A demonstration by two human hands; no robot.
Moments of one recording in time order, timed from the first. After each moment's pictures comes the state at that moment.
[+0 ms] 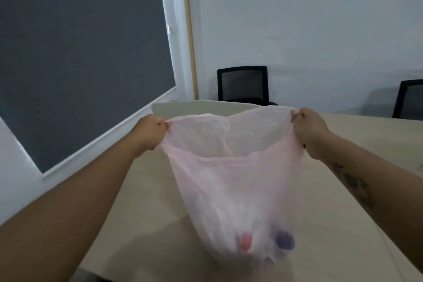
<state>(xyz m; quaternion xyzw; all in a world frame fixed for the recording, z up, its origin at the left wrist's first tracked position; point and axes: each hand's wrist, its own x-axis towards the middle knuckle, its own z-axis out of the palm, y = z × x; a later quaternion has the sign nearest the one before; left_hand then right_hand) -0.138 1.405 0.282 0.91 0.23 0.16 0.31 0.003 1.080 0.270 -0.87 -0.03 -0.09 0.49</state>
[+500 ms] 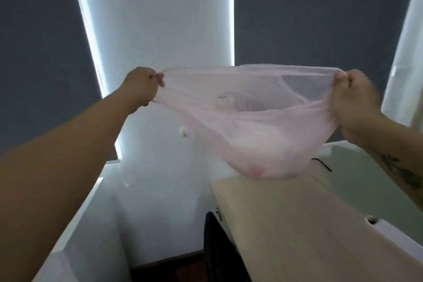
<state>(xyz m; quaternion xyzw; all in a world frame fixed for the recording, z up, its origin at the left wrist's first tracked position) -0.526 1.424 0.483 0.68 0.58 0.44 0.07 -0.161 1.301 0.440 -0.63 -0.44 -0.04 0.64</state>
